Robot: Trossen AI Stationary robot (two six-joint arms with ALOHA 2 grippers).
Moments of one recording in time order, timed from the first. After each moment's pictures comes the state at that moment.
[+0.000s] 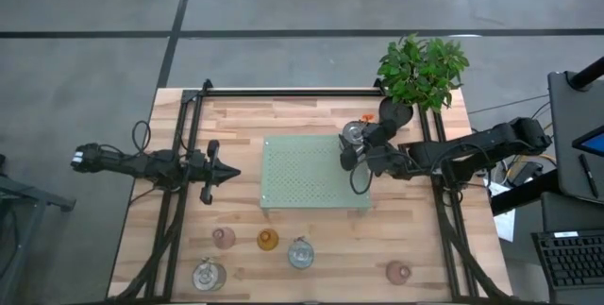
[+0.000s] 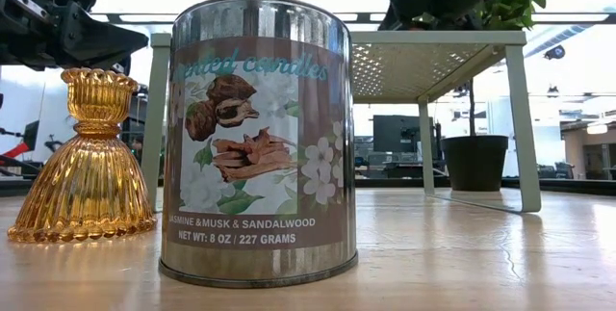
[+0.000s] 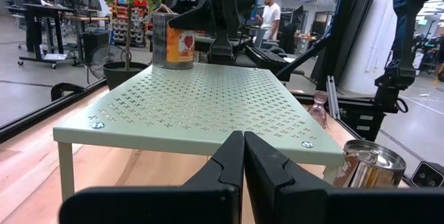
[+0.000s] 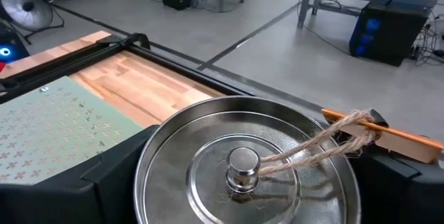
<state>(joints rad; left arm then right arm) -0.17 0.15 0.01 0.12 -0.16 -0.11 0.15 1.27 0.83 -0.16 0.96 0.57</state>
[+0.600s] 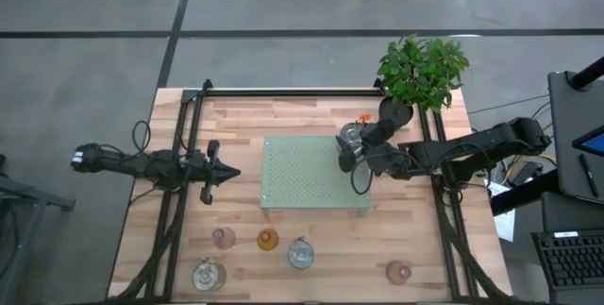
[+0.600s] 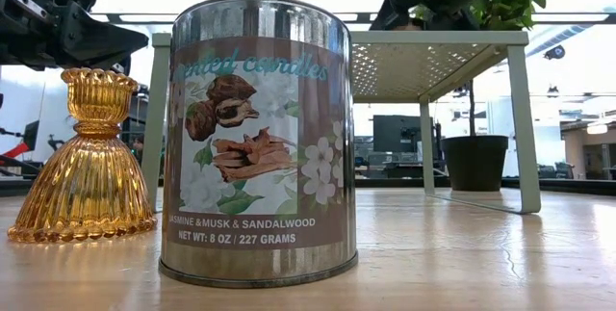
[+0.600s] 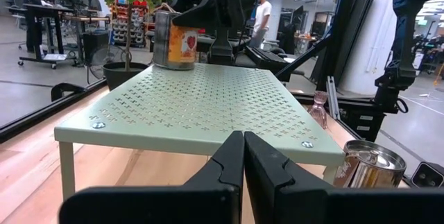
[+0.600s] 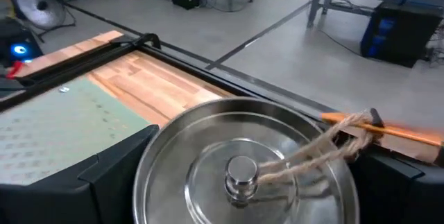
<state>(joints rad) -0.17 0.15 0.01 0.12 -0.16 -0.11 0.15 1.27 0.86 -0.14 0.94 0.55</state>
